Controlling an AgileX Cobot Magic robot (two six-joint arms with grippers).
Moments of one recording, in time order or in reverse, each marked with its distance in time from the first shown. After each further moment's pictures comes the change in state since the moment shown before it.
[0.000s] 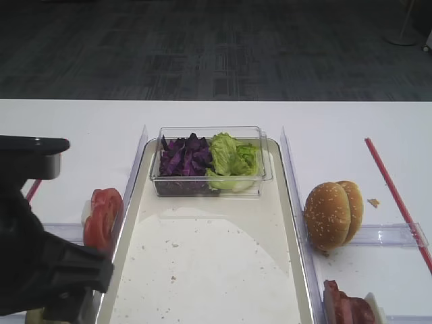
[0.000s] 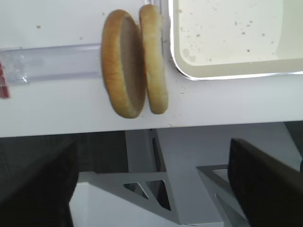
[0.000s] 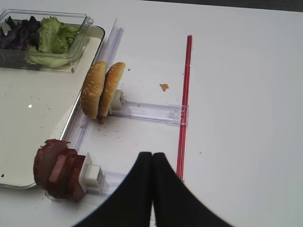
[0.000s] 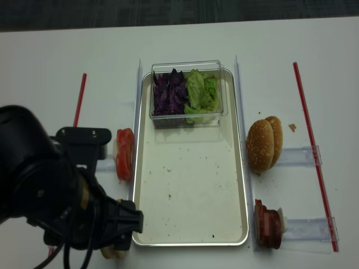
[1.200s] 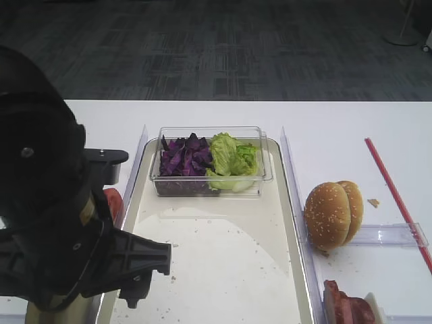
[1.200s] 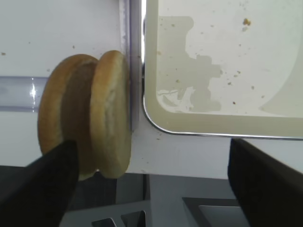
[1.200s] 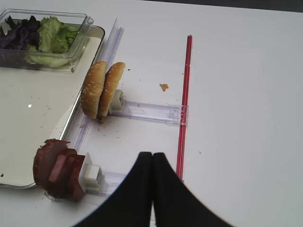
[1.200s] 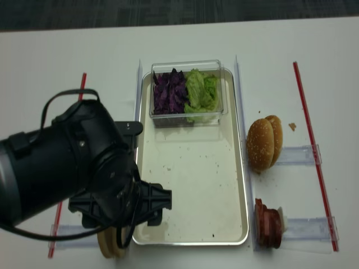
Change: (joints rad) left arm -0.046 0.251 -0.062 0.063 -0.139 -0.163; right arm 0.000 0.000 0.000 0.000 0.000 -0.004
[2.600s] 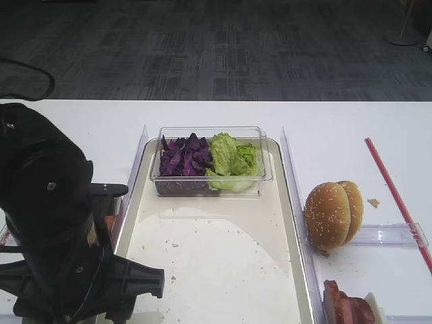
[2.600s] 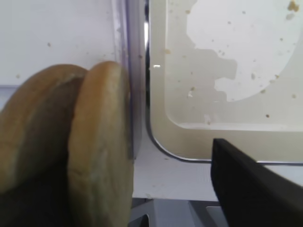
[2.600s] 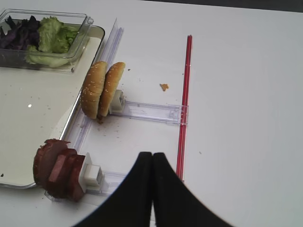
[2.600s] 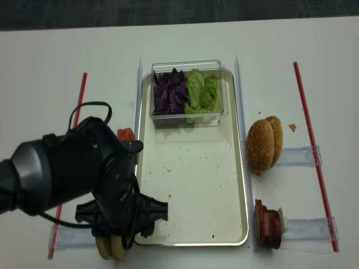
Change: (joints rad) left arm 0.091 0.105 0.108 -0.094 -0.171 0.155; right arm 0.000 0.000 0.000 0.000 0.000 0.000
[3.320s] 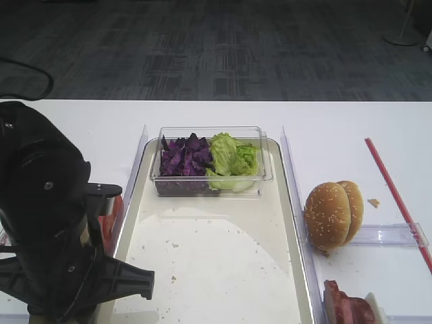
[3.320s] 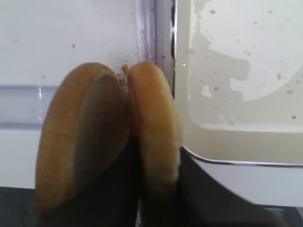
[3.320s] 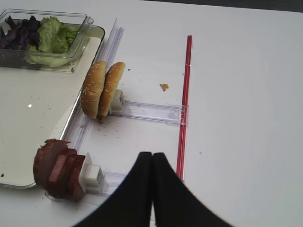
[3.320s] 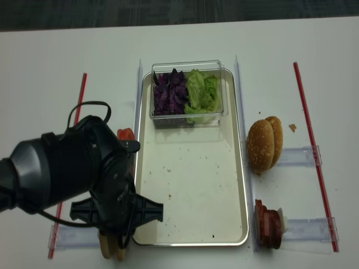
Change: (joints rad) left arm 0.008 0.000 0.000 0.033 0.030 0.002; right arm 0.000 0.000 0.000 0.000 0.000 0.000
